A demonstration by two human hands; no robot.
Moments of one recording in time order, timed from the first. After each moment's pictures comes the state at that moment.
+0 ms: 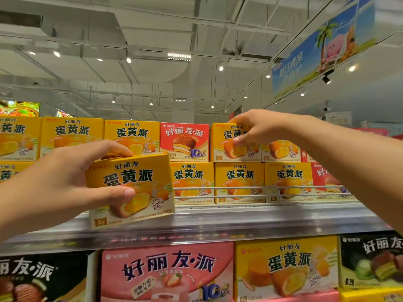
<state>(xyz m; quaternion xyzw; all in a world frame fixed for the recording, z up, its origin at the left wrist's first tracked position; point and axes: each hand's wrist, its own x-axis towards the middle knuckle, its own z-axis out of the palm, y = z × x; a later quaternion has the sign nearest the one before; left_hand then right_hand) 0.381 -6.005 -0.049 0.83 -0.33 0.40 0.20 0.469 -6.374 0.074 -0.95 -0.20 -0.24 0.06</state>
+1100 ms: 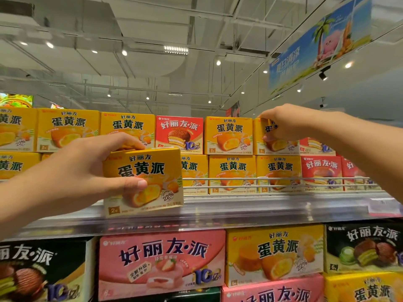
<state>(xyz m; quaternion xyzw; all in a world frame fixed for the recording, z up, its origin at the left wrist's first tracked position) 0.367 -6.037 -0.046 0.83 -0.36 0.38 0.22 0.447 -6.428 0.065 -0.95 -0.08 -0.30 -0.09</state>
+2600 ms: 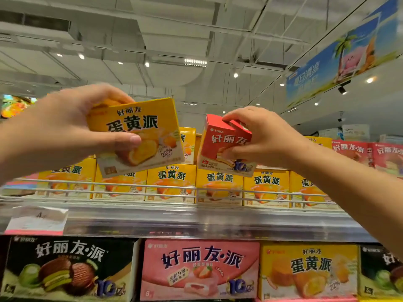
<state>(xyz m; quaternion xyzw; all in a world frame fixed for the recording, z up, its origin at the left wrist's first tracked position) 0.325 -5.959 0.002 0.79 -0.31 0.46 0.24 0.372 -6.283 0.035 -0.87 -0.28 -0.41 0.06</state>
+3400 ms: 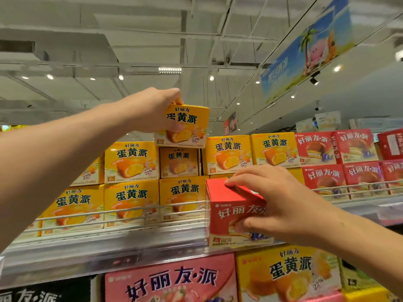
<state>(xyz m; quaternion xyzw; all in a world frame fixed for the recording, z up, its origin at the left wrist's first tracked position) 0.444 -6.114 0.118 0.87 -0.24 0.42 0.00 0.354 -6.370 -0.051 -0.87 -0.29 -0.39 0.04</state>
